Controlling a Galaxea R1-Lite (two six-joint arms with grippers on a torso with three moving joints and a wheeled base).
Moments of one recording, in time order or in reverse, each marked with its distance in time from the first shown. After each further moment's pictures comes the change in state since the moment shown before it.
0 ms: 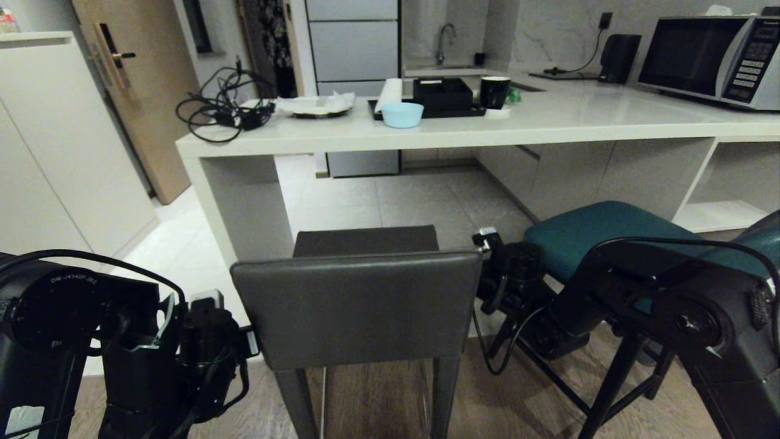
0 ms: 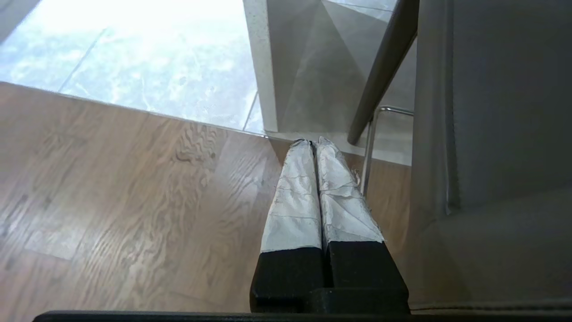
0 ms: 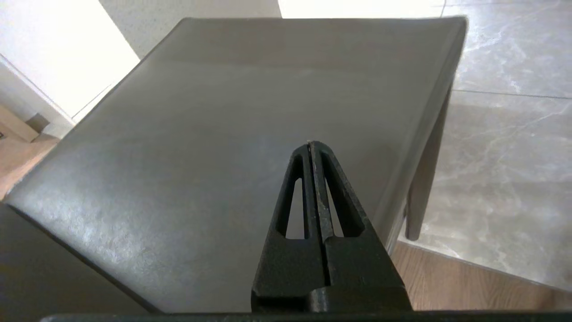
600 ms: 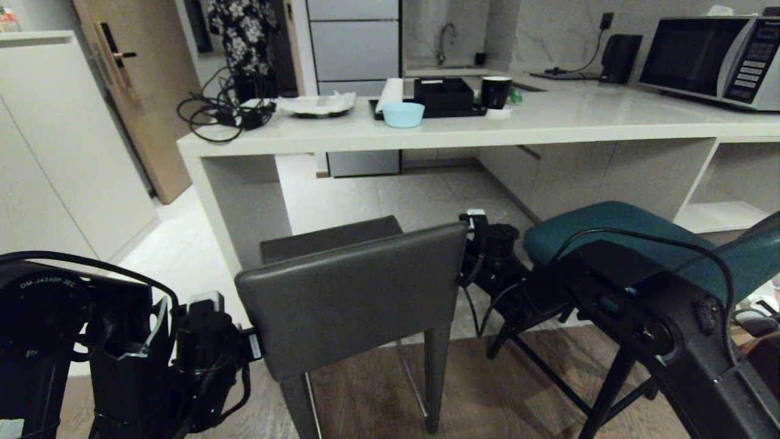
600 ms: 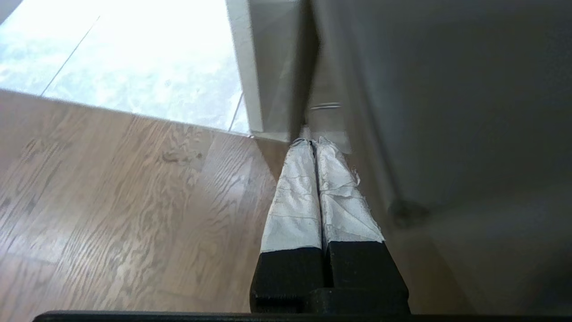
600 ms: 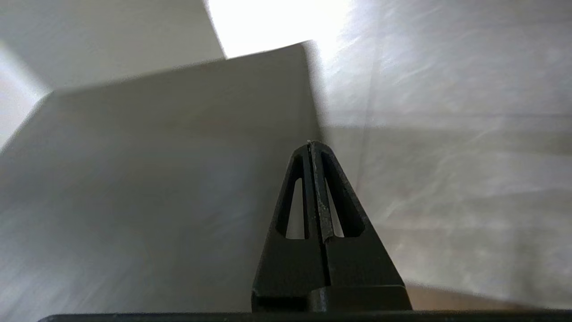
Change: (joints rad) left arm -0.022 -0.049 0.050 0.001 0.014 -0.029; right arm 0.024 0.128 -0.353 0.223 -0.162 0.002
